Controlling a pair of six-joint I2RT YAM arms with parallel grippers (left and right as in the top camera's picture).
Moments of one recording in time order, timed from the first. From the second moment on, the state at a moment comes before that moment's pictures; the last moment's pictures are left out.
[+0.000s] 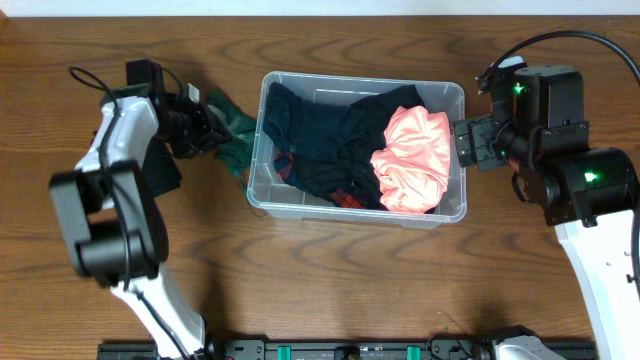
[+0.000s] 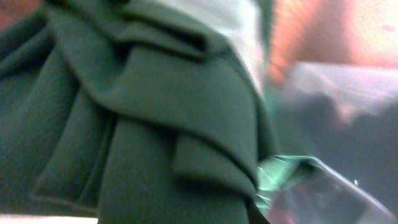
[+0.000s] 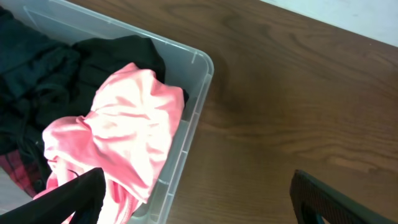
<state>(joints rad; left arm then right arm) 0.18 2.01 1.47 -0.85 0.56 -0.27 0.20 1.28 1.42 -0.99 0.14 -0.08</state>
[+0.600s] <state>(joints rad) -0.26 1.32 1.47 -0.97 0.56 -0.16 0.16 1.38 1.42 -1.02 0.08 -0.08</state>
